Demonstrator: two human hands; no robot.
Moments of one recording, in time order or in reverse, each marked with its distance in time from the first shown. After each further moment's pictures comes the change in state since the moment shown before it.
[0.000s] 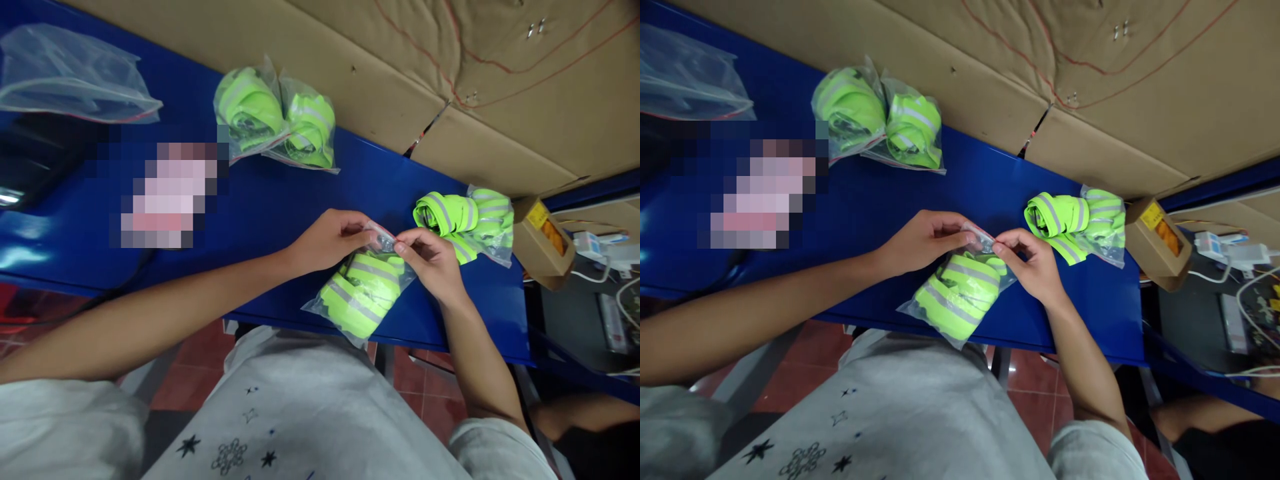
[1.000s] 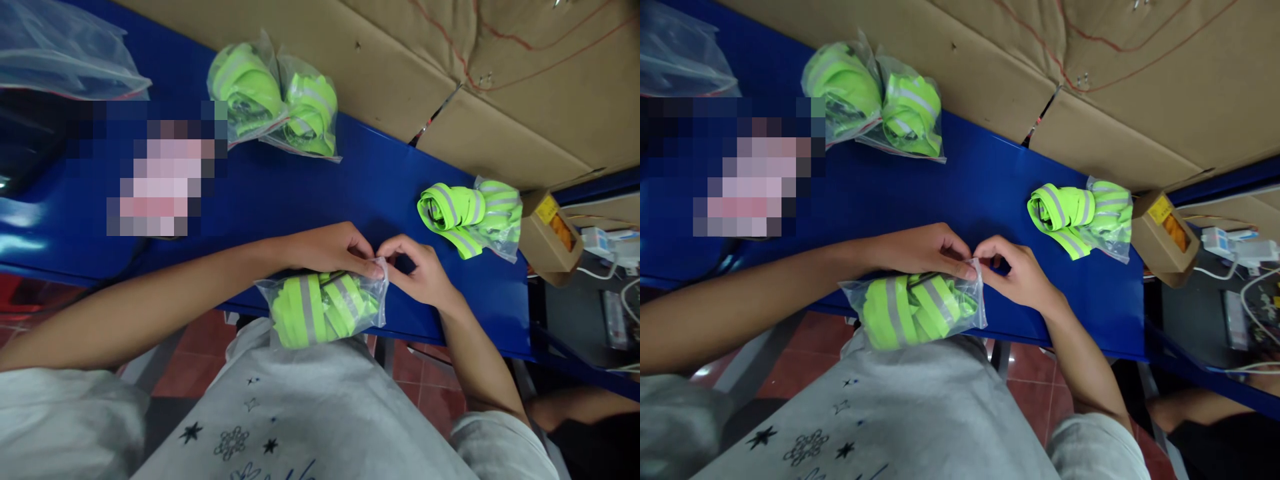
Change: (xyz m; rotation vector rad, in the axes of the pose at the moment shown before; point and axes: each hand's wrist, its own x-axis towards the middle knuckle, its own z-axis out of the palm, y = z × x) left_hand -0.005 0.007 -0.009 0.227 -0.466 -0.282; right_hand -0.008 -0.005 0.011 -0.184 -0.295 -0.287
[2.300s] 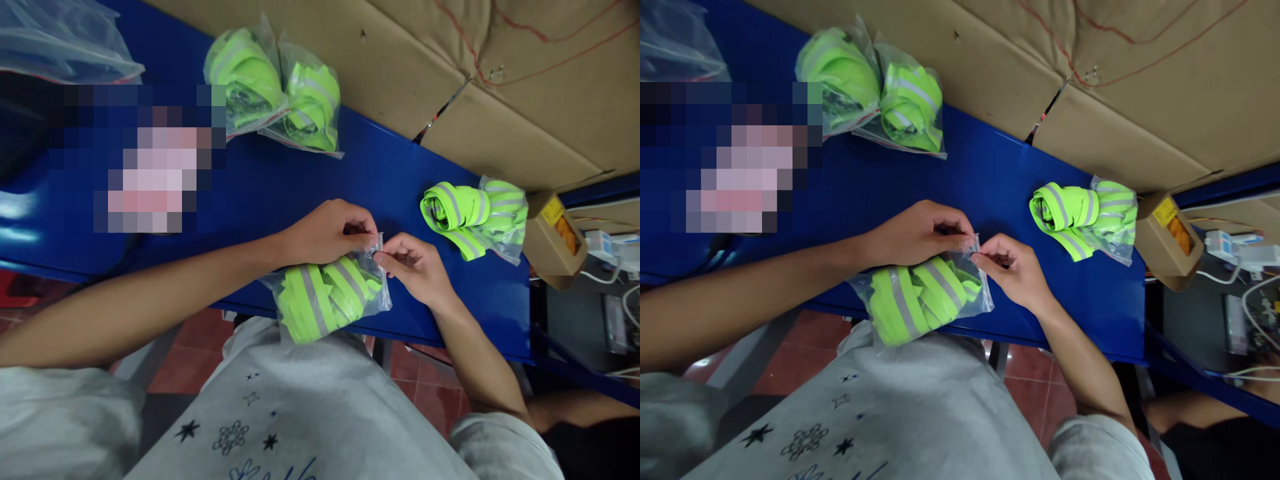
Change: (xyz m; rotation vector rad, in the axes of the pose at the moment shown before) left_hand 0.002 0.002 -0.007 0.211 0.377 0.230; right_hand 0.001 0.000 0.018 0.386 0.158 0.442
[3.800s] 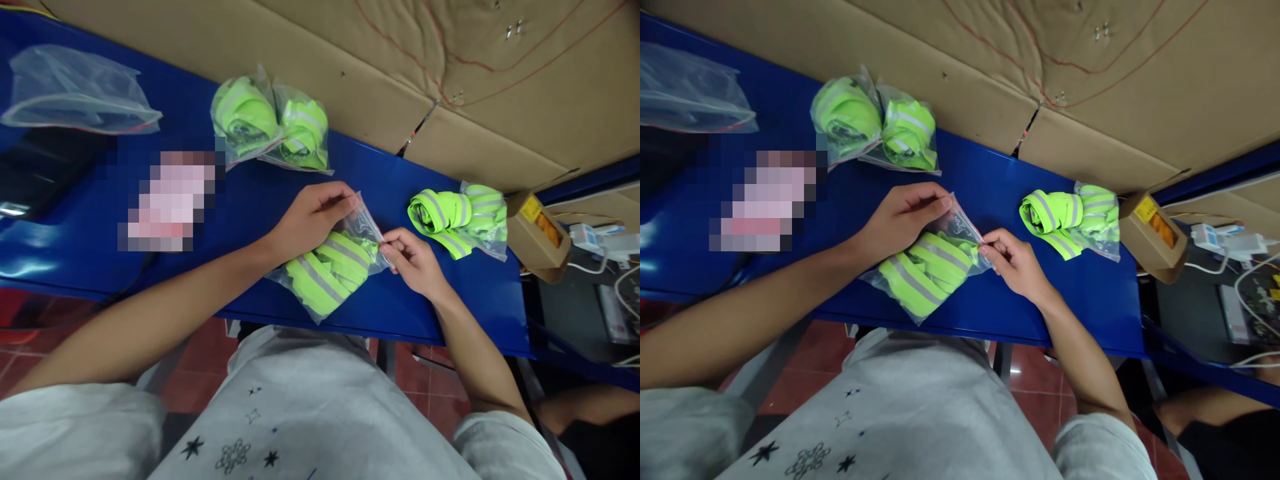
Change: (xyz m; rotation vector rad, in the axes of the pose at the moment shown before) left_hand 0.004 0.008 -0.011 -0.142 0.321 0.090; right_hand 0.006 0.008 -0.017 -0.175 -0.028 -0.191
